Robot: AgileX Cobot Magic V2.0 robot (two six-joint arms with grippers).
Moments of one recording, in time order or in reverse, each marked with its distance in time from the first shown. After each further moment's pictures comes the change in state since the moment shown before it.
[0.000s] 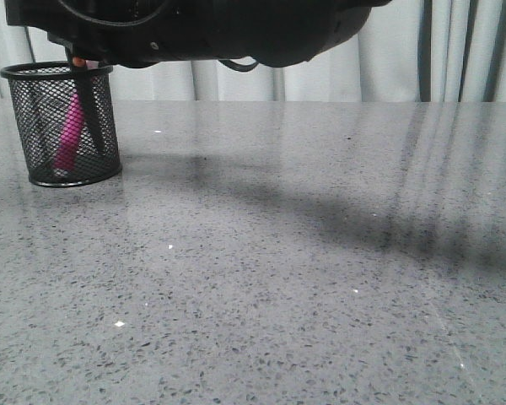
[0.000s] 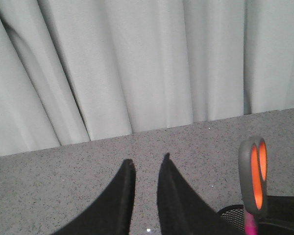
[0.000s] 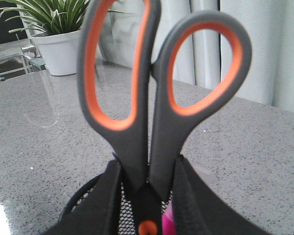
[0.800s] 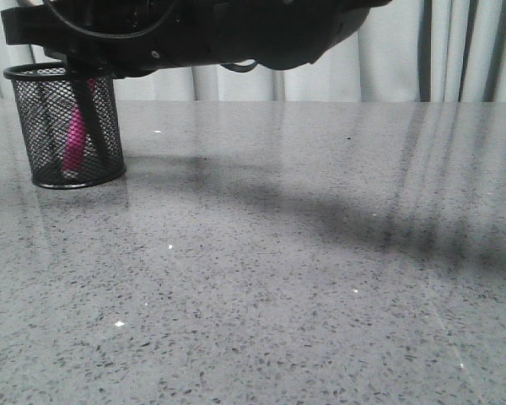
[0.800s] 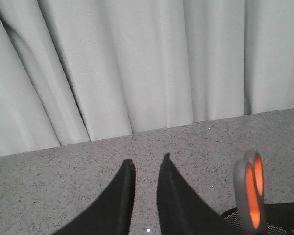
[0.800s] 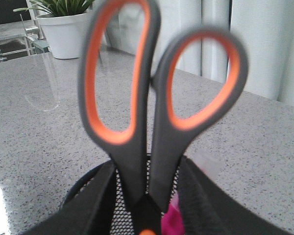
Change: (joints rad) left arm 0.000 0.000 0.000 0.000 0.000 0.000; right arm 0.000 0.000 0.000 -0.061 0.037 0.000
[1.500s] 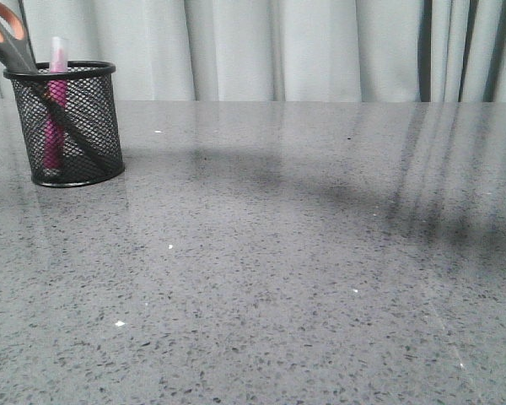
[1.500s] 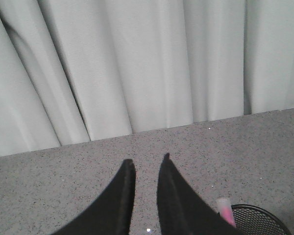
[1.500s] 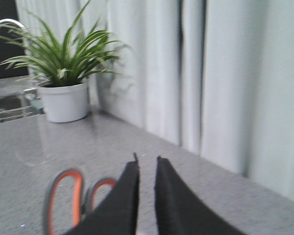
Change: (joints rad) left arm 0.000 0.000 0.000 0.000 0.000 0.000; right arm -0.059 -0.167 0.000 -0.008 -0.020 0.000
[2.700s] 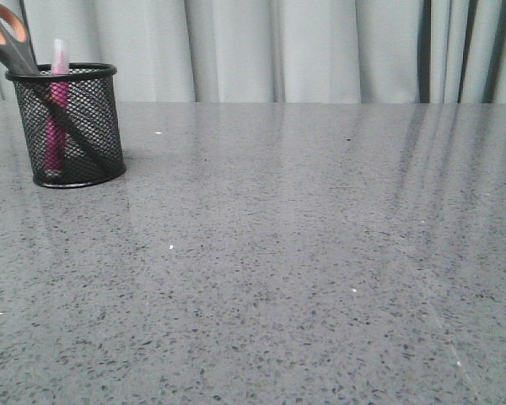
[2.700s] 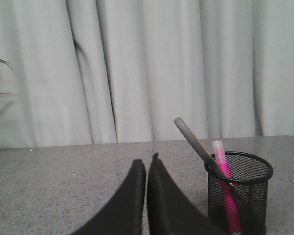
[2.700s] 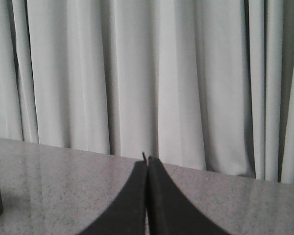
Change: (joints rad) left arm 0.000 -0.861 0.737 -0.075 -0.221 -0.002; right arm -0.516 -1.284 1.112 0.004 0.089 -0.023
